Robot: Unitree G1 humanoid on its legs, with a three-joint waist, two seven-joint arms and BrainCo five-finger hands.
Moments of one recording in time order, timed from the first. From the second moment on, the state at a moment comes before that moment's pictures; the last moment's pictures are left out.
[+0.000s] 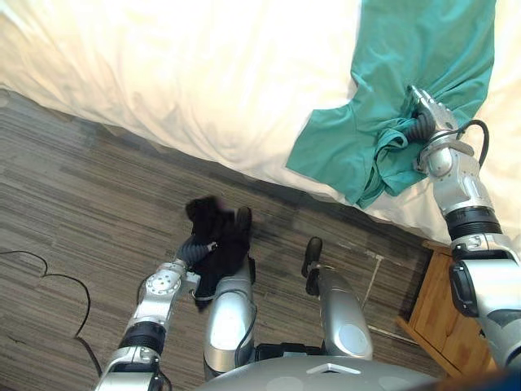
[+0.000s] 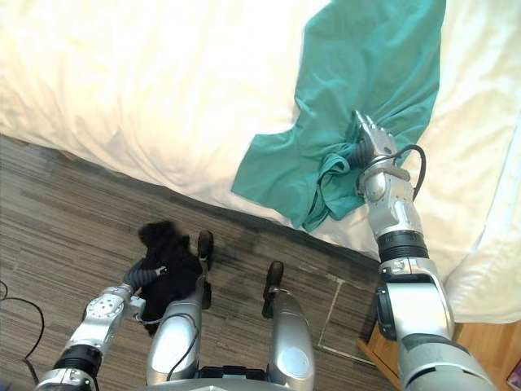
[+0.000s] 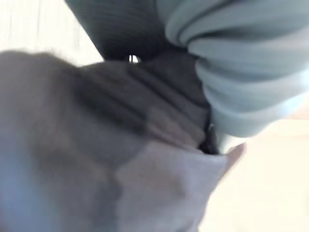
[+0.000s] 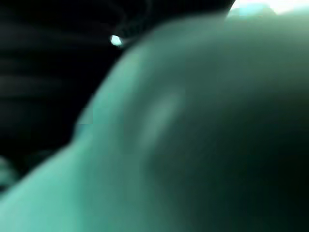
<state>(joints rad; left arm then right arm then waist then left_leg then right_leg) -0.09 0.28 0.08 0.66 0.07 -0.14 -0.21 -0.75 -0.45 -0.01 0.68 -0.92 0.03 -0.03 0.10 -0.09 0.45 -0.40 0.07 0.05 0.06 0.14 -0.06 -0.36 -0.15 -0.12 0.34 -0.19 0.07</state>
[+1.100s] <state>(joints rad) 0.11 0.01 0.04 0.96 -0.15 -0.36 -0.10 0.22 0.03 -0.19 0.93 0.44 -0.38 0.35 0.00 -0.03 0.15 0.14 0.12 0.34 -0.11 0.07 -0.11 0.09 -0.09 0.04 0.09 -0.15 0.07</state>
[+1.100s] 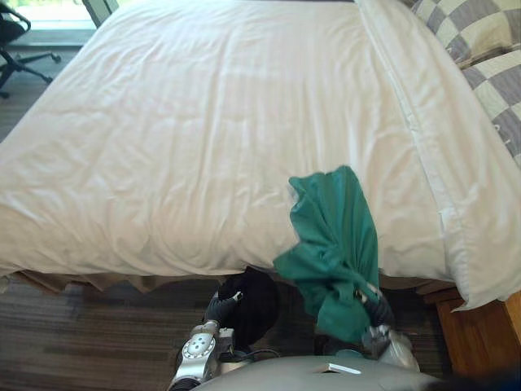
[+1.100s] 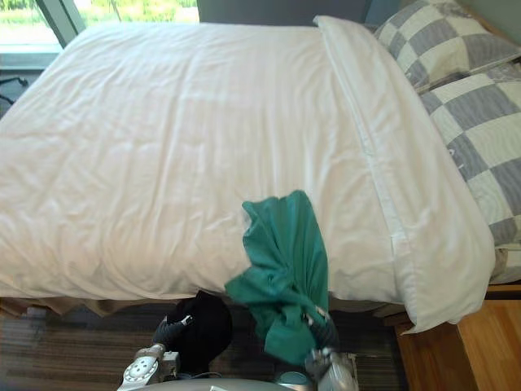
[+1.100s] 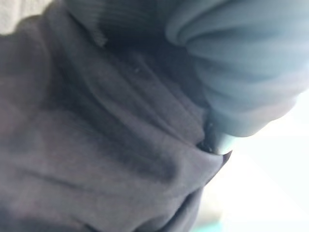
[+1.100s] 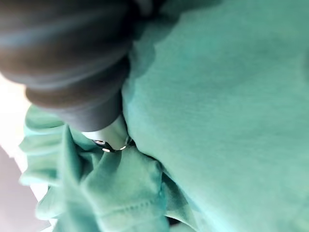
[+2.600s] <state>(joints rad) 0.23 -0.01 0.03 0.56 -0.66 -0.18 -0.15 0.15 -0.01 0.05 0.67 0.37 -0.23 0.34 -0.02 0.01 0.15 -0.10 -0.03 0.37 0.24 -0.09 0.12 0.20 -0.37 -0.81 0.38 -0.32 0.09</state>
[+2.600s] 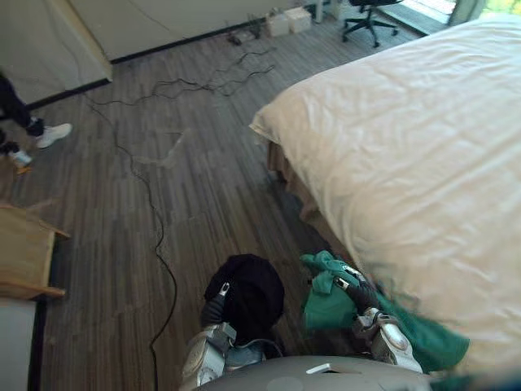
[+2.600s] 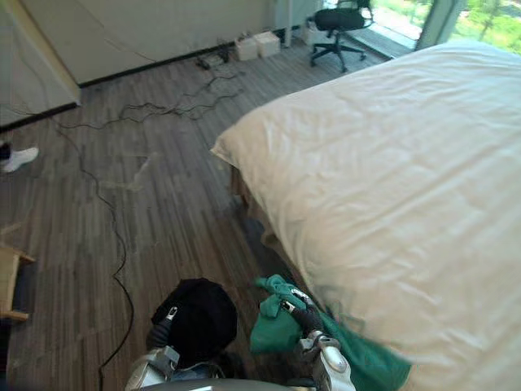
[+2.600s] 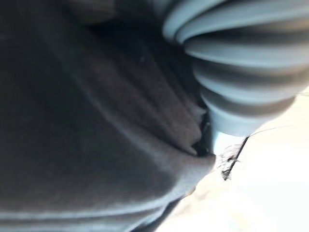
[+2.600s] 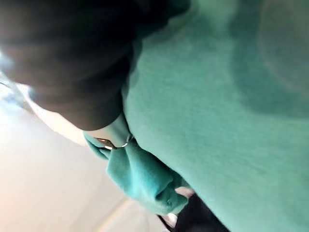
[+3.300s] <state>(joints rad) 0.26 0.06 -0.12 0.61 -0.64 -0.18 -0.15 0.26 -0.05 0.10 0.64 0.33 -0.34 0.32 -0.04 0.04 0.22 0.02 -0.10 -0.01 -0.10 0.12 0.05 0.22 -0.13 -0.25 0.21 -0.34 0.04</state>
